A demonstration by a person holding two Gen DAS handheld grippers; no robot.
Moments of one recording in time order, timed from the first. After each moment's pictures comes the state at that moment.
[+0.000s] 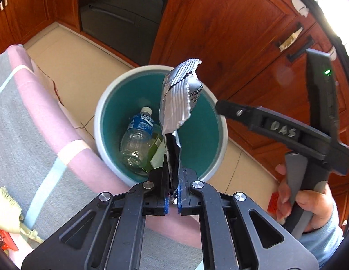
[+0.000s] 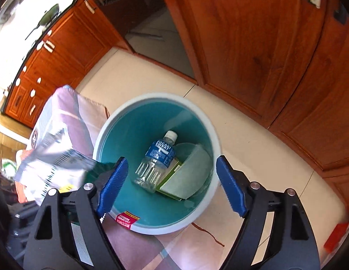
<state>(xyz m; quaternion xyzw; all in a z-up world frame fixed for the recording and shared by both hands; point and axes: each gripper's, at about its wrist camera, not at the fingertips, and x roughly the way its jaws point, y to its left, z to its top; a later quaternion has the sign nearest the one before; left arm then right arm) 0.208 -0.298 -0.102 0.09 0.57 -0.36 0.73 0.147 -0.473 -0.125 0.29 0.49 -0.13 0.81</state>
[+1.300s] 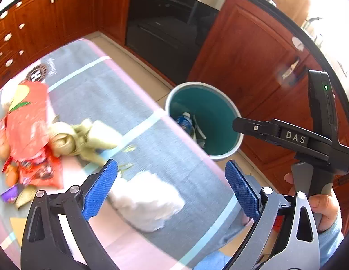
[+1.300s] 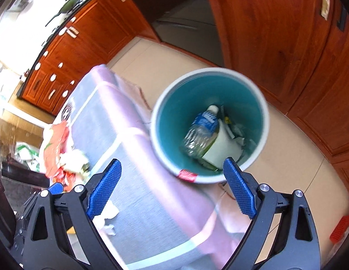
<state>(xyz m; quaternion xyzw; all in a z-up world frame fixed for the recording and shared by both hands) 0.152 -0.142 -0.025 0.03 0.52 -0.28 0.81 0.124 -0.368 -0.065 0.29 0.51 -0.06 0.81</state>
